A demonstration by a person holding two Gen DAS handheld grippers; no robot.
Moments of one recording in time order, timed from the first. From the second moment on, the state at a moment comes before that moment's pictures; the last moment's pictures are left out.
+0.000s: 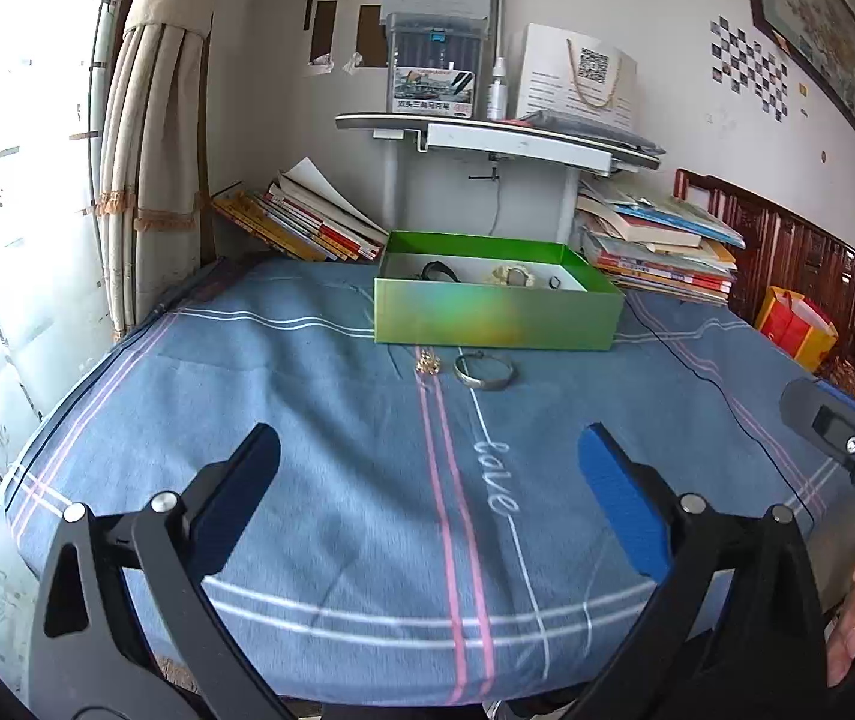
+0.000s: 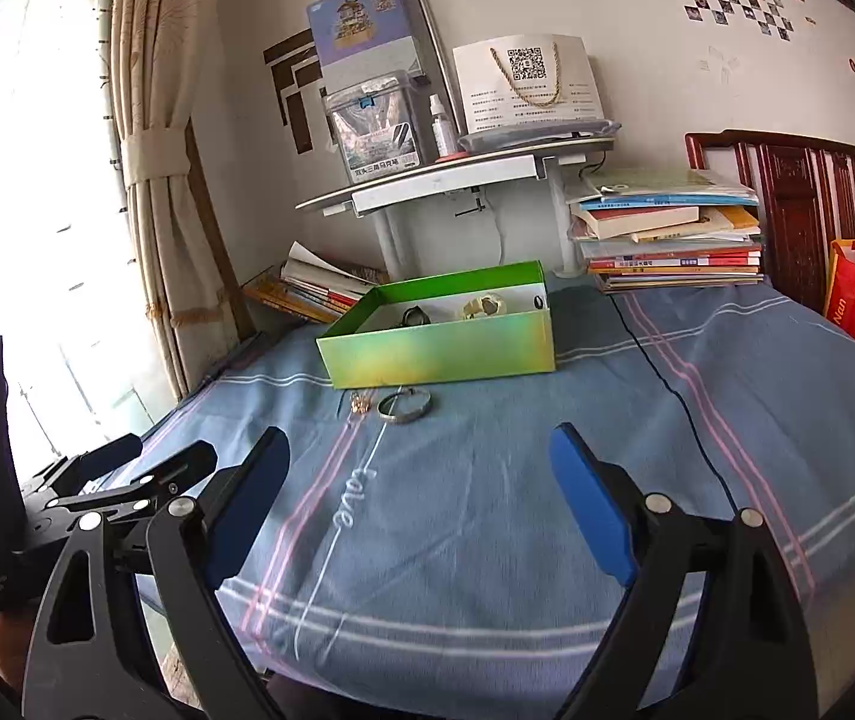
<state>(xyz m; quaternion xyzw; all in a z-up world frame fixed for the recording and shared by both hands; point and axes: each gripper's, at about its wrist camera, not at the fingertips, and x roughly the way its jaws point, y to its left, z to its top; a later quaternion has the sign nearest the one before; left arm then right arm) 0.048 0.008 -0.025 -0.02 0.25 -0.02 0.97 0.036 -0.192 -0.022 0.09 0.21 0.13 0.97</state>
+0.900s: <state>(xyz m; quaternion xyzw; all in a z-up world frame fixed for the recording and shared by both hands) 0.046 0.006 -0.027 -0.01 0.26 -0.03 0.96 0.031 -0.188 -0.026 0.08 0.22 0.13 0.96</state>
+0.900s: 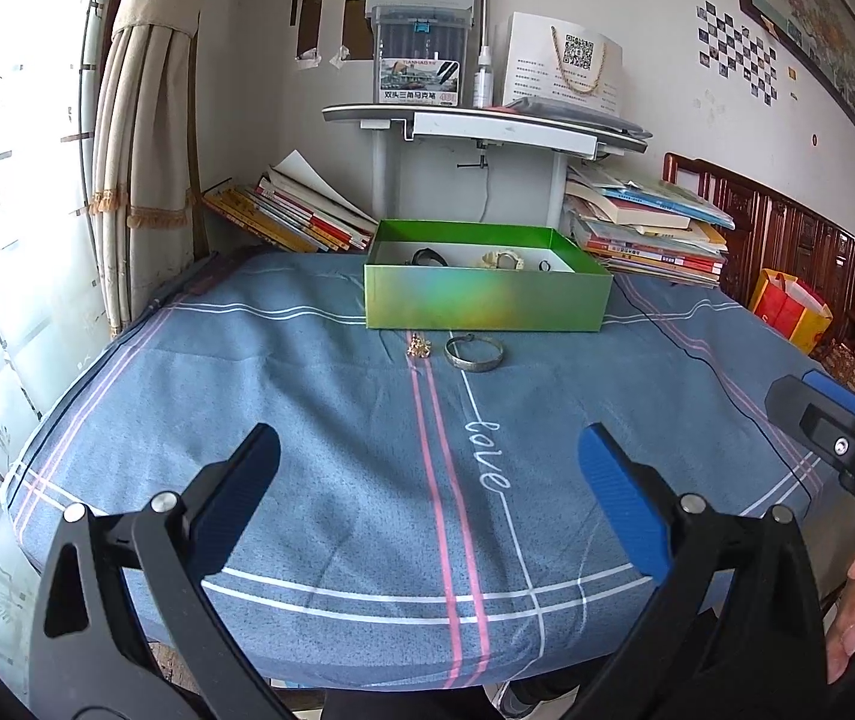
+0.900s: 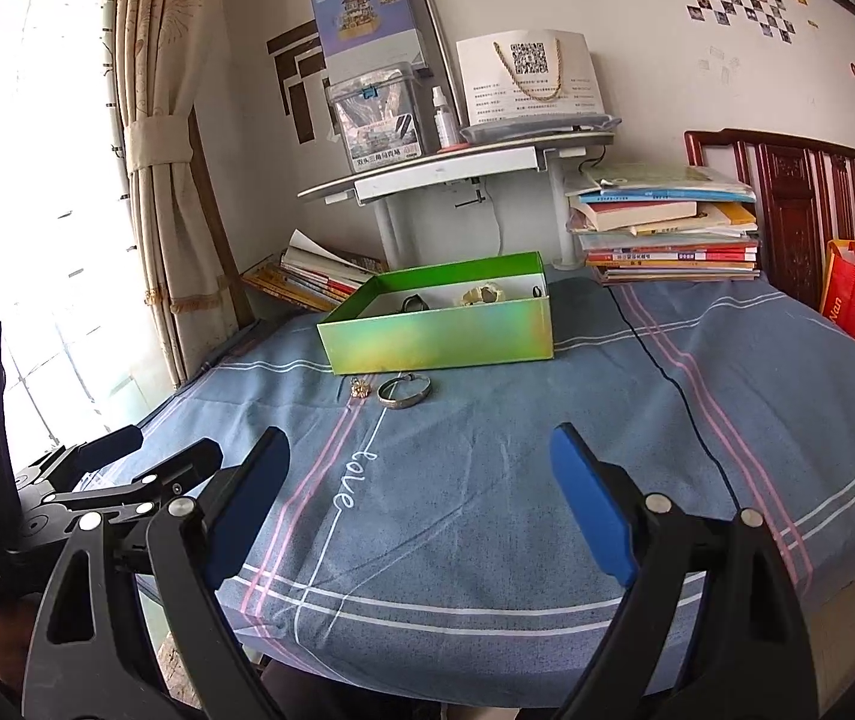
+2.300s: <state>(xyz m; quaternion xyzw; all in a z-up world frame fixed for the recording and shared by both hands) 0.300 0.007 -0.102 0.04 0.43 -0.05 0.90 0.210 -0.132 -0.078 -0.02 0.36 0.12 0.93</state>
